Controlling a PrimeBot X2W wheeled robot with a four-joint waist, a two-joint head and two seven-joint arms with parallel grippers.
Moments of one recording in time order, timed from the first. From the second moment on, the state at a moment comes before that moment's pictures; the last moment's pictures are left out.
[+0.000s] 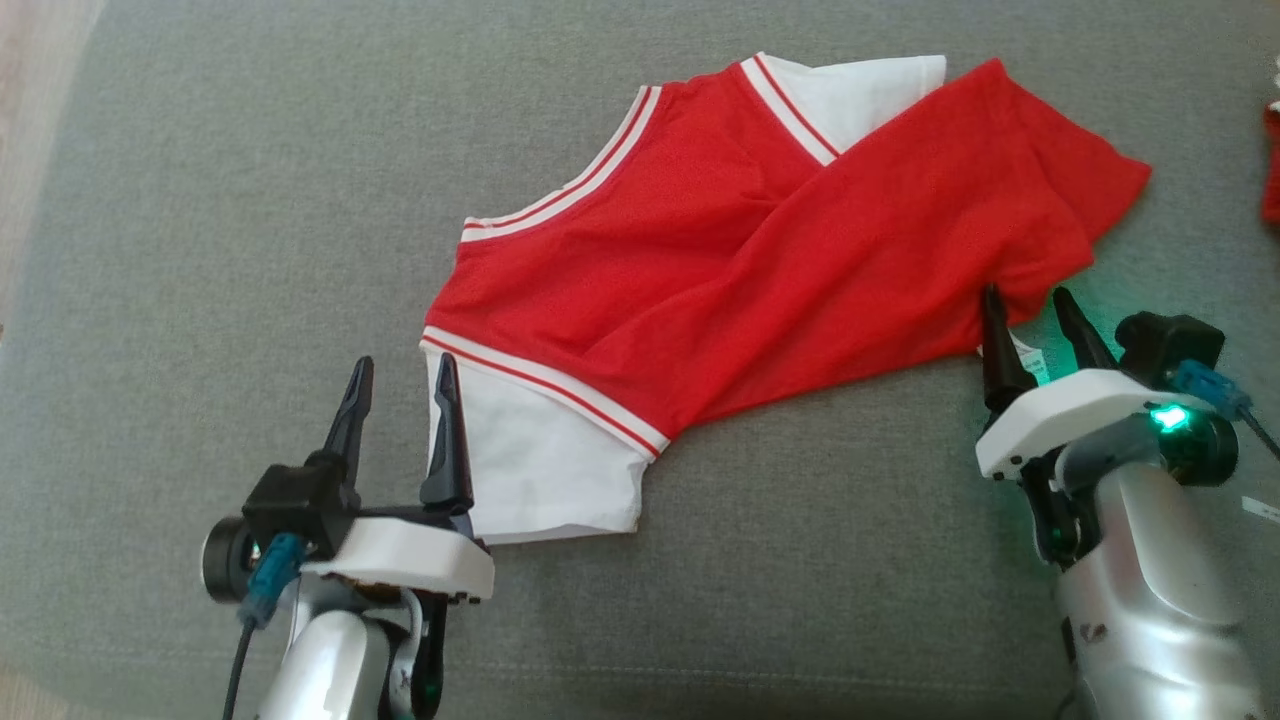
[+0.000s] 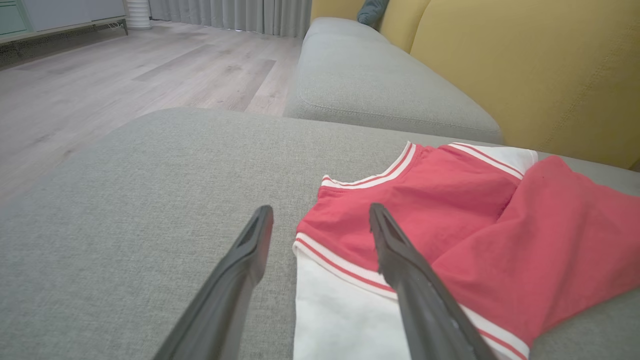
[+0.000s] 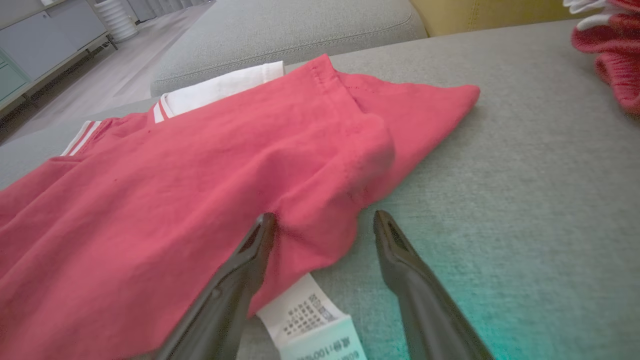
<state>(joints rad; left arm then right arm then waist) -0.09 0.05 -0.27 0.13 -0.22 0.15 -0.25 -0.42 -0.05 -0.07 0.63 0.17 0.12 -0.05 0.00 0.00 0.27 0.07</state>
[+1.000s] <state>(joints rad) -0.09 0.05 -0.27 0.13 -0.22 0.15 -0.25 -0.16 -0.05 -0.27 0.33 -0.03 0.12 0.08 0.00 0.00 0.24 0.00</state>
